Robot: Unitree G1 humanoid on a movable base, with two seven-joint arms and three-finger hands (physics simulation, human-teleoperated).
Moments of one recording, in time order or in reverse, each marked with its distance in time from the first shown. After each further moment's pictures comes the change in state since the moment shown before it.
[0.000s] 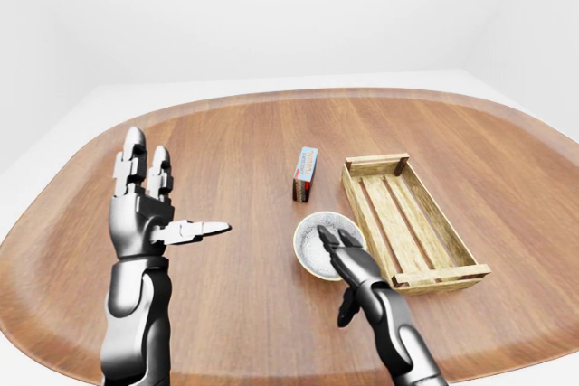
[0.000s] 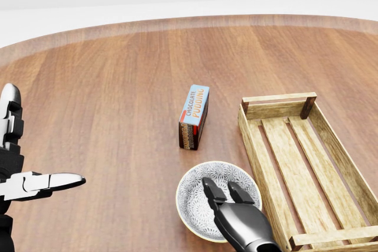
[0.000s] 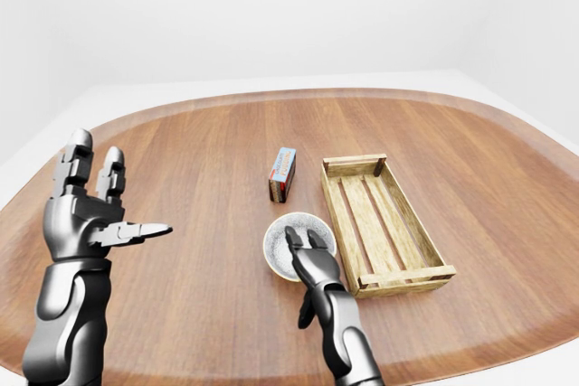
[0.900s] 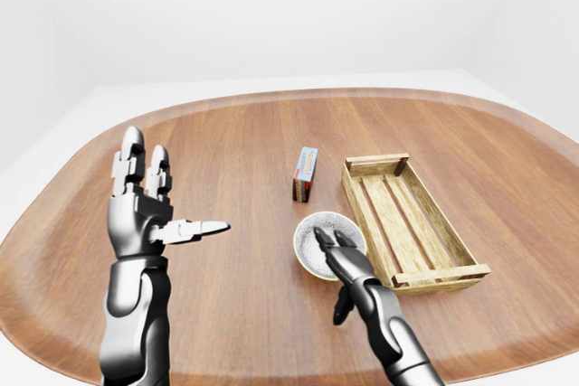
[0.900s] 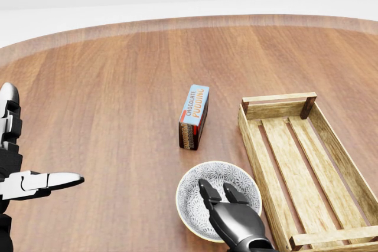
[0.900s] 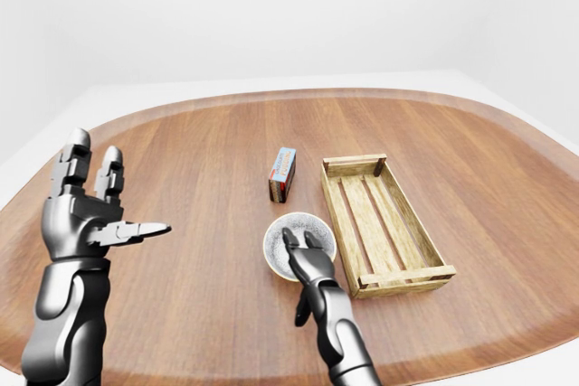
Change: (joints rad) left arm -0.003 0.002 0.005 0.001 -0.006 0.000 0.002; right arm -0.066 0.018 0.004 0.134 0.000 0.000 -0.041
